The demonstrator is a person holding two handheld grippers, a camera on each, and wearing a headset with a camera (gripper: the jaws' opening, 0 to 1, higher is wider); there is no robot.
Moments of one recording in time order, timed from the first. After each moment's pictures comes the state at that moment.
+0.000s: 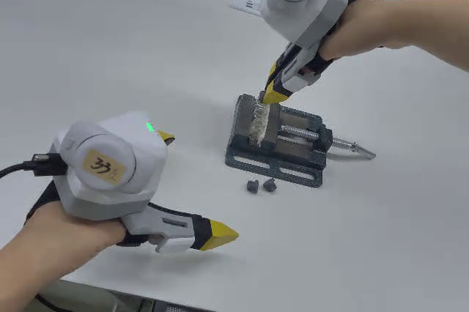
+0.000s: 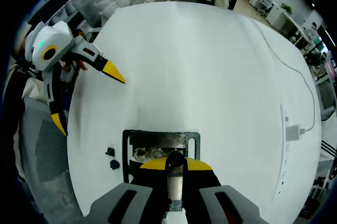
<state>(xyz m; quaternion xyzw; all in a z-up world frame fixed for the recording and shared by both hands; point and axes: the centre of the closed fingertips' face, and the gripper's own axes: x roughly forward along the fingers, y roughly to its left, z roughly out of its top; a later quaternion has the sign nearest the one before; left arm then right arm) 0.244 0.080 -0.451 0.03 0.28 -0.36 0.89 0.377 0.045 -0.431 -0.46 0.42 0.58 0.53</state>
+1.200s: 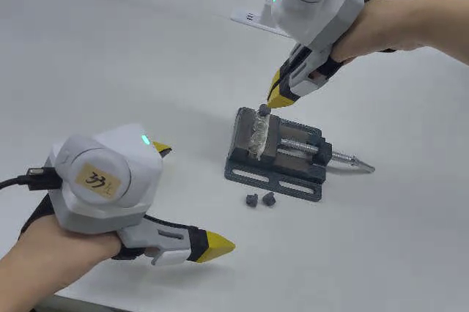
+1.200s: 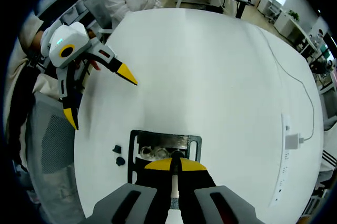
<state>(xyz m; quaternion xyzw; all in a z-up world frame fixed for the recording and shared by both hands) 0.249 0.084 -0.450 0.03 0.28 -0.36 0.89 0.374 0.048 -0.417 -0.45 0.40 0.61 0.51</state>
